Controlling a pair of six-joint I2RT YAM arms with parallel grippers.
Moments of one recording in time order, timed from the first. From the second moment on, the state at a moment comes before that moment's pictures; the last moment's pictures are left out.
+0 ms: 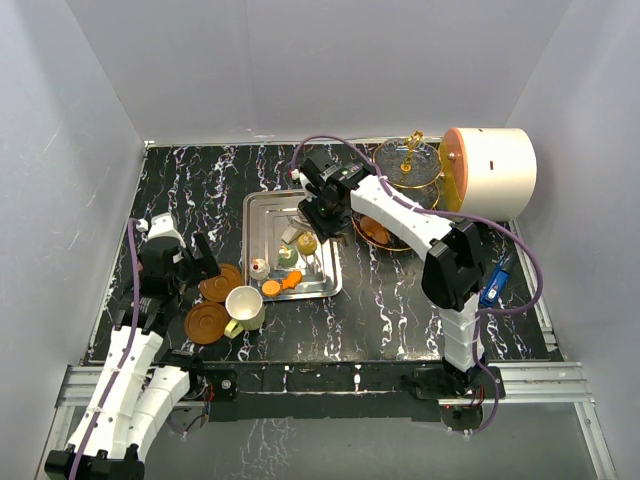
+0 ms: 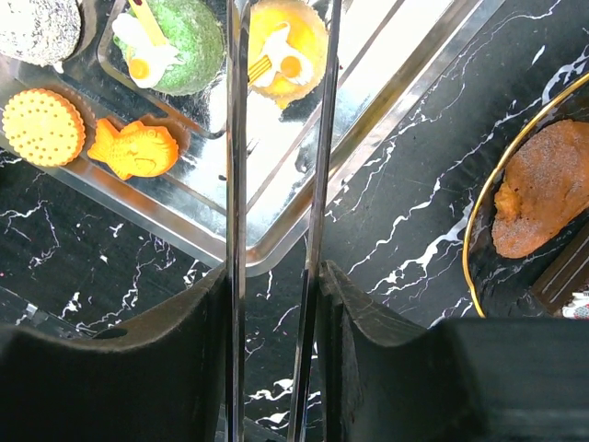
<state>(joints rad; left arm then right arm) -0.16 0.66 0.69 -0.67 -0.22 -0.38 0.70 2.00 1.89 -1.06 -0.06 0.04</state>
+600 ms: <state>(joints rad) -0.16 0.67 0.69 -0.67 -0.22 -0.38 0.70 2.01 1.94 -1.07 -0.01 0.06</state>
